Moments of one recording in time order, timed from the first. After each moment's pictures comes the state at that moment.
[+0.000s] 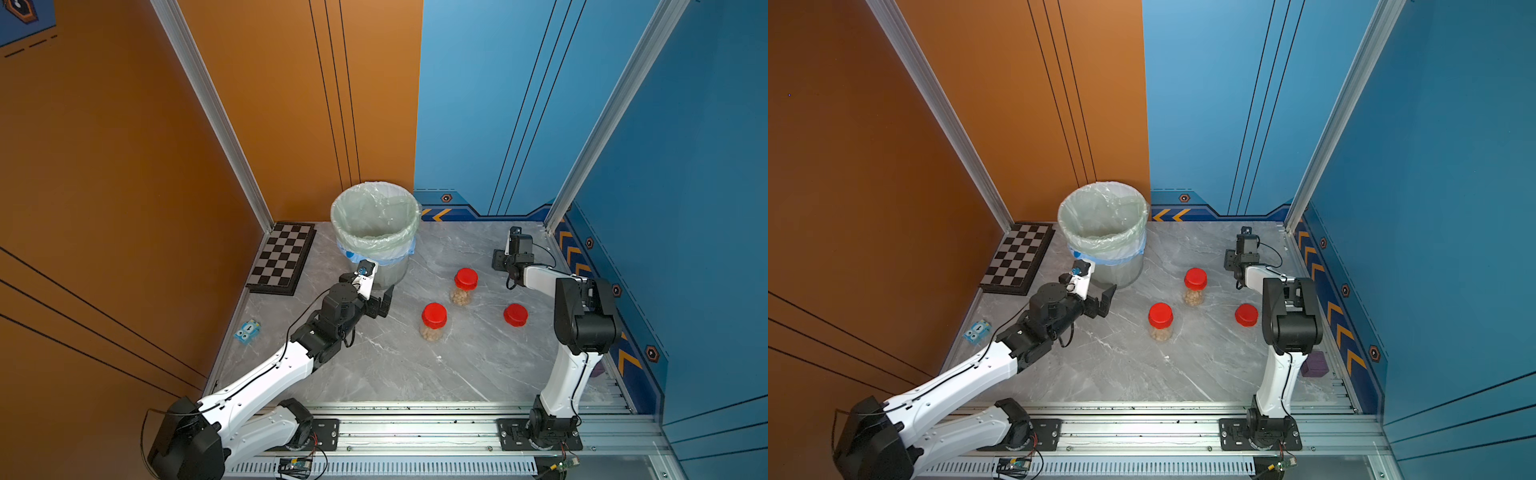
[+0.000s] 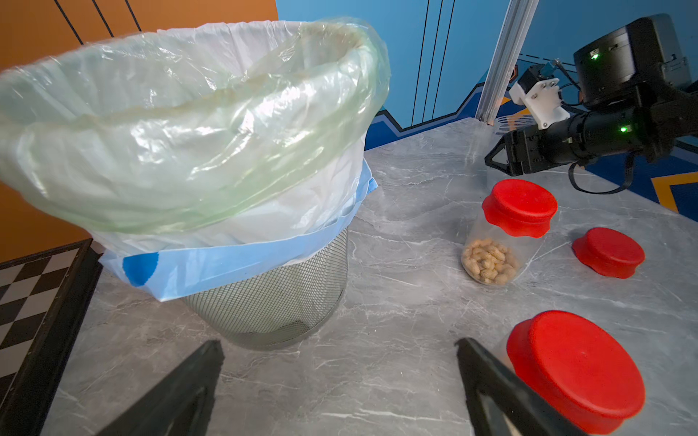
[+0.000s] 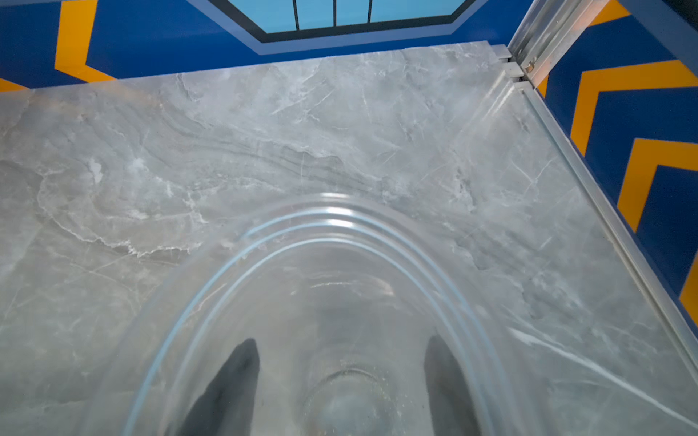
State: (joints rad) left arm -0.63 1.06 0.67 0.12 -0.19 -0.03; right arm -0.01 1.97 1.21 0.09 0.15 0.10
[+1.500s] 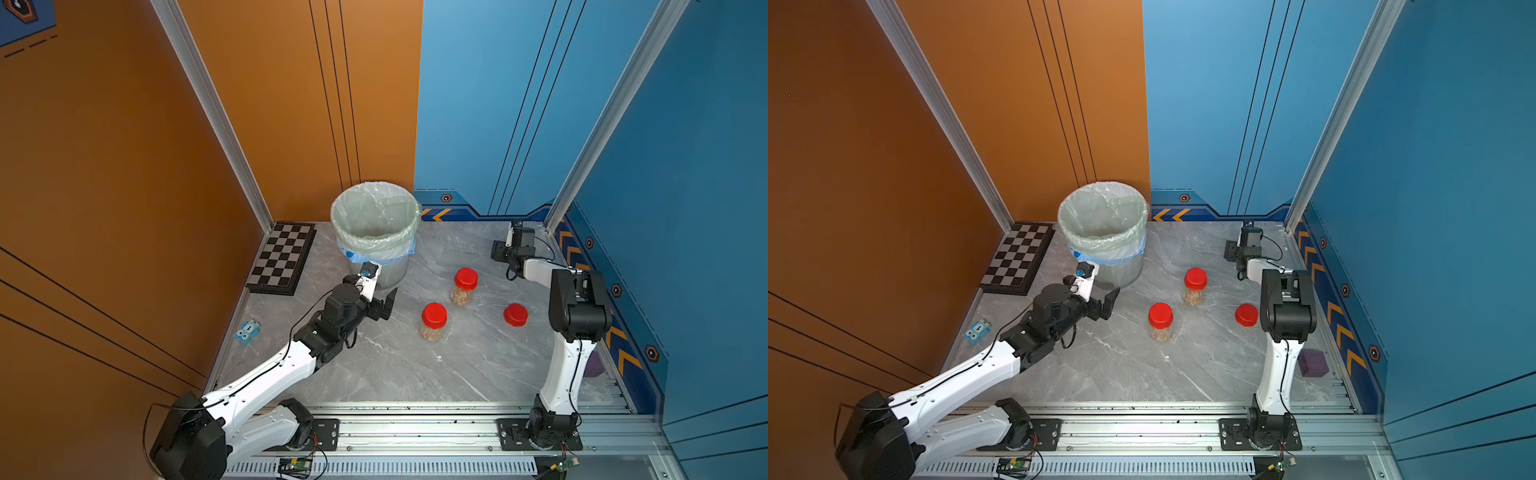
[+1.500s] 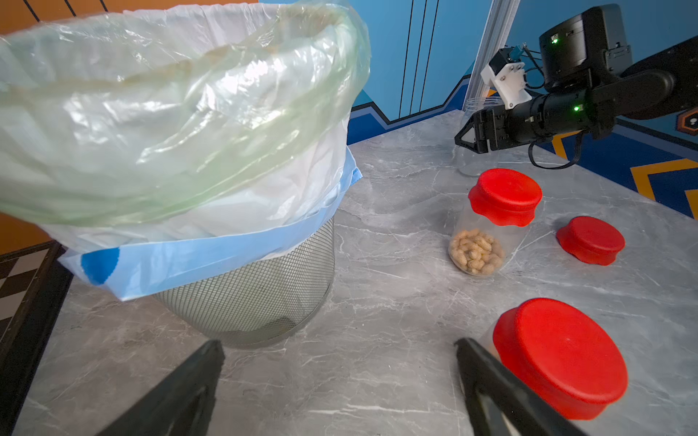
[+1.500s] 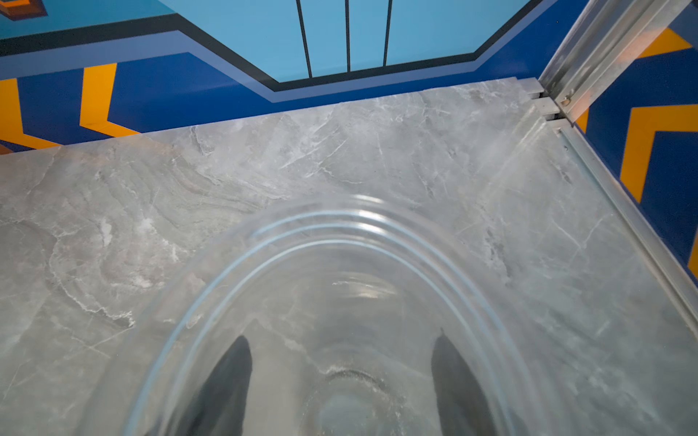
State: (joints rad) left arm -0.64 1.08 0.65 0.13 -0.16 -0.03; right arm -0.04 2.10 1.37 0.11 0.04 0.10
